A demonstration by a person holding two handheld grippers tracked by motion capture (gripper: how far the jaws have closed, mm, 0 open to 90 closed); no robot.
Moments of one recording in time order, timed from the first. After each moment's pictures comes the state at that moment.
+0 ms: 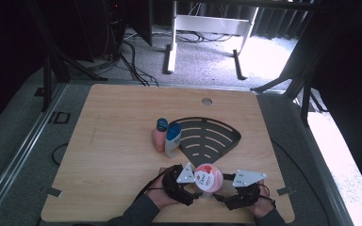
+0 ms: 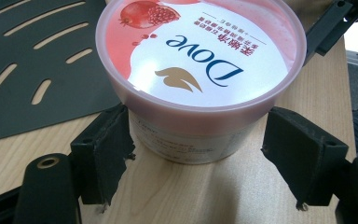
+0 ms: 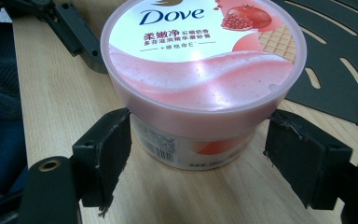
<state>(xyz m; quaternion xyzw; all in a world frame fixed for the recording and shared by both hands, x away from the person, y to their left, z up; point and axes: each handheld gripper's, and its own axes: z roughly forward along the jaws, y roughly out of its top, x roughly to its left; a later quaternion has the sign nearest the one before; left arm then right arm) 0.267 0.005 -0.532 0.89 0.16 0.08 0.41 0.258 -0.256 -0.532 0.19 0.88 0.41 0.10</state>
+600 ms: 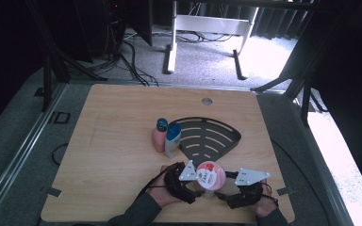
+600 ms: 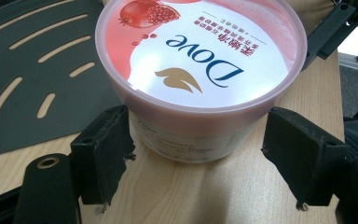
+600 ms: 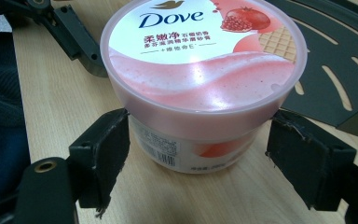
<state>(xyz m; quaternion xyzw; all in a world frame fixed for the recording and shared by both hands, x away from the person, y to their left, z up) 0.269 0.000 -0.518 0.89 0.16 0.08 0.41 0.257 -0.258 -0.521 0.20 0.88 0.42 0.12</state>
